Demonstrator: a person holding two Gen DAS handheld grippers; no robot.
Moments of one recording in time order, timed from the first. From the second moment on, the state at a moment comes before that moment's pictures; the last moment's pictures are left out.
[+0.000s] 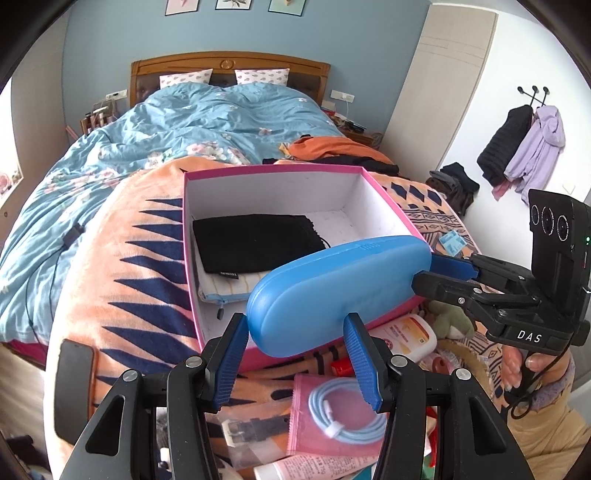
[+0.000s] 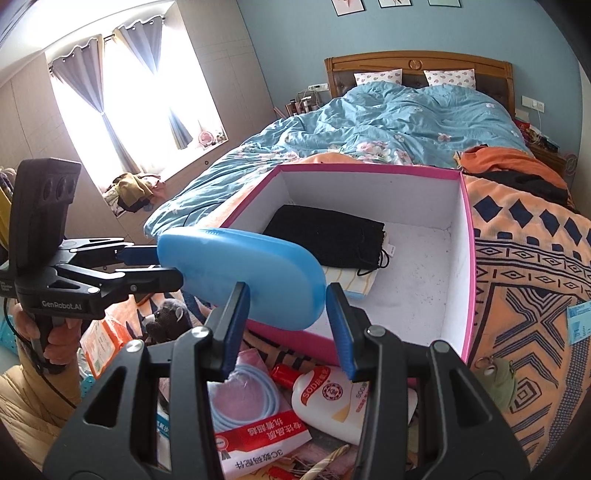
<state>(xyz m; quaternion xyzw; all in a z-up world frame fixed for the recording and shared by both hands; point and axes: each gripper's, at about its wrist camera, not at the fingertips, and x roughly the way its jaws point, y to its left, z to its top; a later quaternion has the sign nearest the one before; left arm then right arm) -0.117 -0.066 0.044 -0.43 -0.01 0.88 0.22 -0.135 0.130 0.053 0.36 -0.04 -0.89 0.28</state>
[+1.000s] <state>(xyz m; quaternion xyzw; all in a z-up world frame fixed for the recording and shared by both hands) -0.155 -0.062 0.019 -0.46 -0.01 0.86 0.20 -0.176 0.125 0.029 0.40 -0.04 -0.87 0.27</state>
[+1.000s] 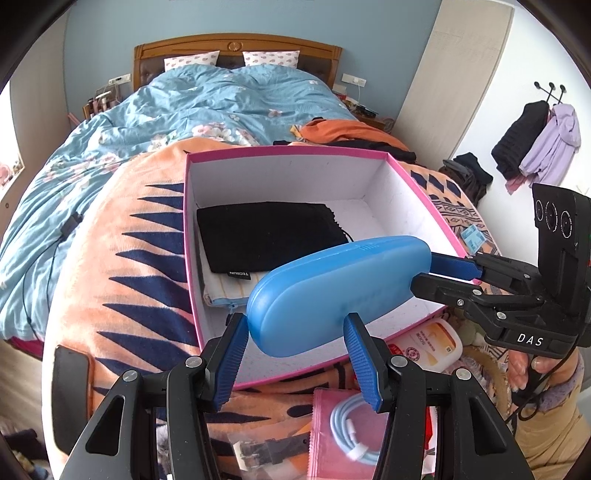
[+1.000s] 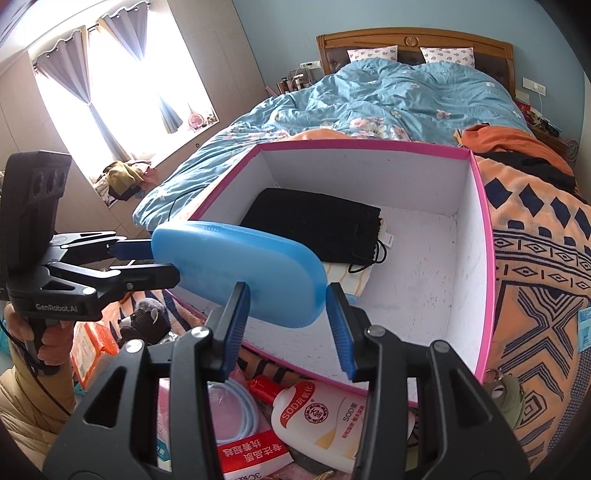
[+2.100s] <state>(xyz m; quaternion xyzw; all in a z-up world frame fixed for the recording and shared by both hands) -0.179 -0.053 -0.009 -0.51 0.02 0.84 0.18 -0.203 0.123 0.002 0.45 -0.04 -0.85 0.27</state>
